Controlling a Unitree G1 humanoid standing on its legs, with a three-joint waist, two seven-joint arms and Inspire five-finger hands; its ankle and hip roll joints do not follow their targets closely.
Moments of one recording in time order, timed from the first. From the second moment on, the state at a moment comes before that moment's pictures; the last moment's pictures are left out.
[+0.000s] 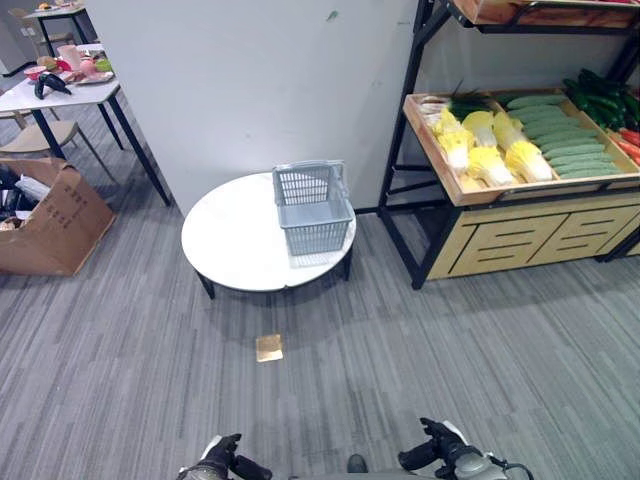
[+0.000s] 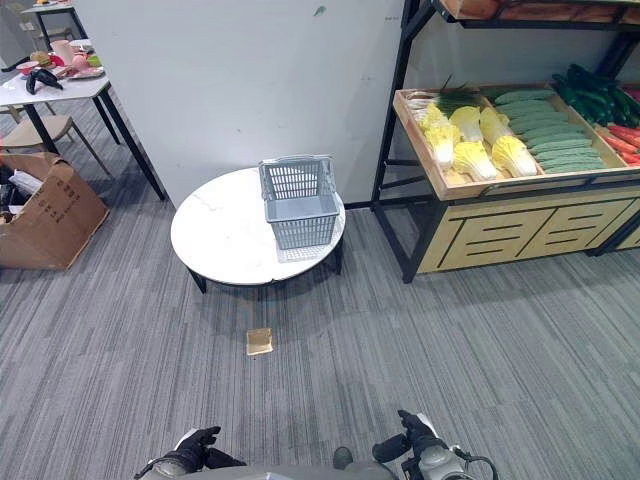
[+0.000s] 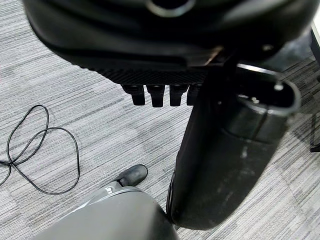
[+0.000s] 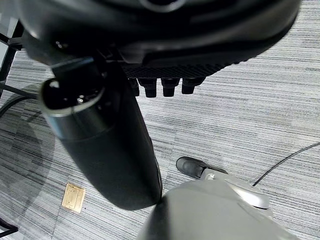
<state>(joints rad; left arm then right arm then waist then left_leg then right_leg) -0.04 0.21 -0.22 1.27 0.08 -0.01 0.06 -0.07 -0.23 0.28 1.25 -0.02 -0.02 -0.02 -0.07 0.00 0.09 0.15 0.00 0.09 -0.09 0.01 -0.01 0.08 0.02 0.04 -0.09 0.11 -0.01</state>
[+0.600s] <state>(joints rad) -0.04 0.21 -0.22 1.27 0.08 0.00 0.06 -0.02 -0.25 0.29 1.29 -0.03 0.02 -0.02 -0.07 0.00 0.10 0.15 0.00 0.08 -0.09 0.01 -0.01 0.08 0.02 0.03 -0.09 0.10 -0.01</state>
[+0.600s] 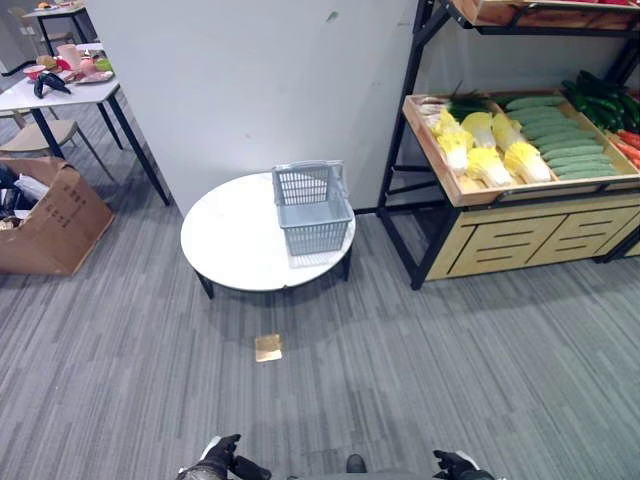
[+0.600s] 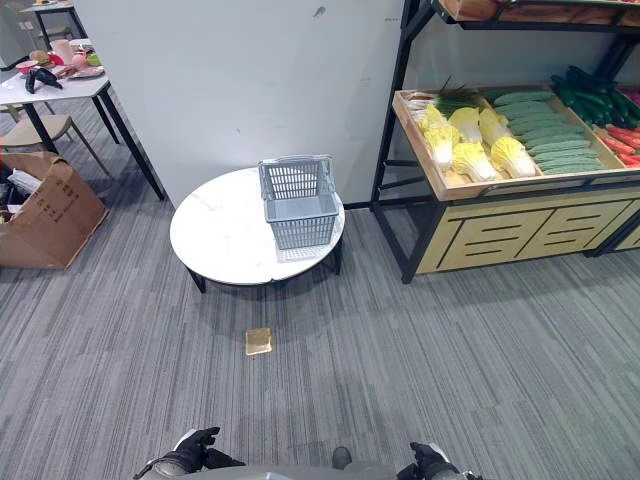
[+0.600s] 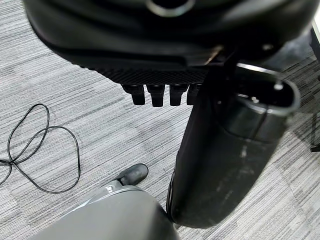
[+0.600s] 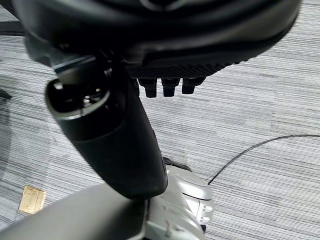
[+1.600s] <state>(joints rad) -0.14 0.23 -0.23 1.23 0.03 0.01 0.04 -0.13 -0.29 0.27 1.25 -0.01 0.01 0.00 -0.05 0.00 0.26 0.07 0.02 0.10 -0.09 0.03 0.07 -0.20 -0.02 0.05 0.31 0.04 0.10</state>
